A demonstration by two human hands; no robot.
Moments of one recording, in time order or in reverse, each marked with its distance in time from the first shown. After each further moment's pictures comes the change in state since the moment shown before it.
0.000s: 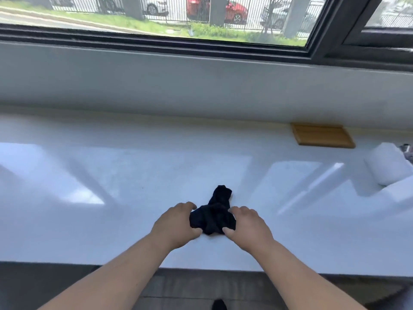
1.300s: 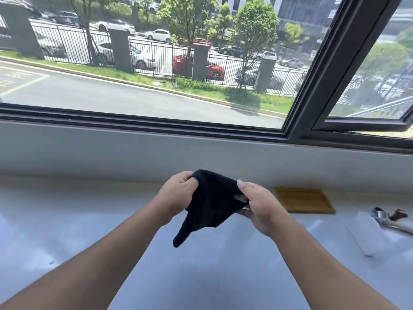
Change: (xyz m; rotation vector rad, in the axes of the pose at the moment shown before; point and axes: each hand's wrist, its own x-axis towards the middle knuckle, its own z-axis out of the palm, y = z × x) left_hand 0.091 0.097 -0.265 -0.836 0.182 0.258; right_hand 0.091 -0.068 -0.275 1.348 0.134 -0.031
